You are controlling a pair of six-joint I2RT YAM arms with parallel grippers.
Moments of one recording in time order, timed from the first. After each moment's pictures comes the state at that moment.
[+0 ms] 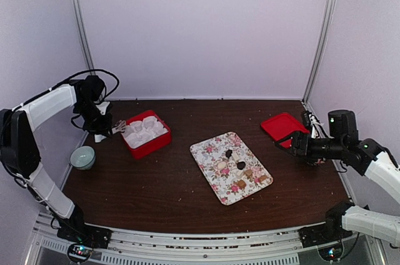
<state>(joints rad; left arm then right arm) -0.13 1.59 1.35 -1.05 0.04 -0.11 0.35 0.76 0.65 -0.47 -0.43 0.57</state>
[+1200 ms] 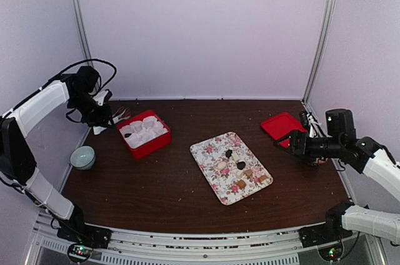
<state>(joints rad) -0.13 1.53 1.40 -1.04 0.12 -0.07 0.35 0.79 0.65 -0.46 -0.44 0.59</state>
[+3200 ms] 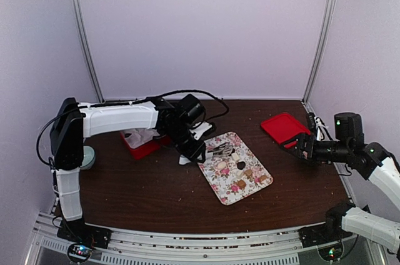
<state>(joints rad) -0.89 2.00 1.63 -0.78 0.20 -0.12 0.31 0.68 0.64 -0.54 -0.47 0.59</state>
